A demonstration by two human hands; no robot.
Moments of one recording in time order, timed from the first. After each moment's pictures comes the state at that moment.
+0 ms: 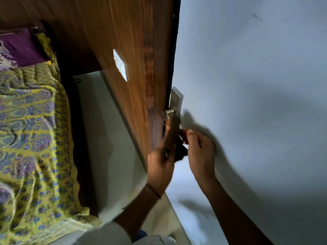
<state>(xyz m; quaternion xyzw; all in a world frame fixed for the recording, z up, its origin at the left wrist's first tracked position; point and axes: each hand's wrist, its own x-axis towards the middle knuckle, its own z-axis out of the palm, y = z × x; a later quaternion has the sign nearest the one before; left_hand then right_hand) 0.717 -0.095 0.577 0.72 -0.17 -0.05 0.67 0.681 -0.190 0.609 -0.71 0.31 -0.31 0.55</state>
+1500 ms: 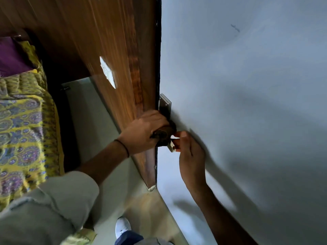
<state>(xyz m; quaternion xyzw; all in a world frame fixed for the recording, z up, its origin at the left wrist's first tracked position) 0.841 -0.106 0.634 0.73 -0.63 0.07 0.26 0.685 -0.190 0.609 -0.67 0.30 -0.33 0.59</state>
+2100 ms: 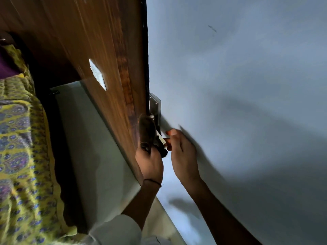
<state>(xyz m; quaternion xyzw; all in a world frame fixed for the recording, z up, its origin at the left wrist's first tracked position) 0.729 -0.139 0.580 0.66 -0.05 -0.01 0.75 0.679 -0.190 0.612 -0.70 0.31 -0.30 0.57</state>
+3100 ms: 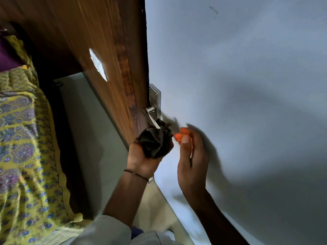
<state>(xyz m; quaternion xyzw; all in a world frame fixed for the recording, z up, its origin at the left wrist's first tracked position) 0.742 -0.113 0.598 0.20 0.13 -0.46 0.85 0.637 -0.174 0.610 -0.70 0.24 -0.46 0.49</state>
